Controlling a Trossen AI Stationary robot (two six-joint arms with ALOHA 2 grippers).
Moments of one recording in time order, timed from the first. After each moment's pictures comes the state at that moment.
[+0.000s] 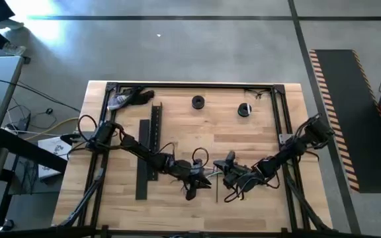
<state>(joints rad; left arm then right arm) -0.31 2.09 1.06 0.65 0.01 -0.33 0.60 1.75 0.55 0.57 0.92 -0.66</state>
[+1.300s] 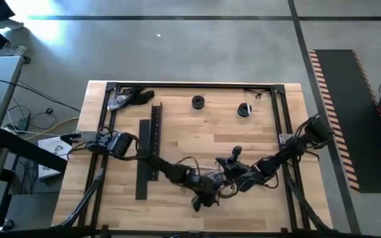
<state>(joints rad) -0.35 2.38 1.60 0.13 0.08 0.64 0.59 1.75 0.55 0.42 0.97 0.02</state>
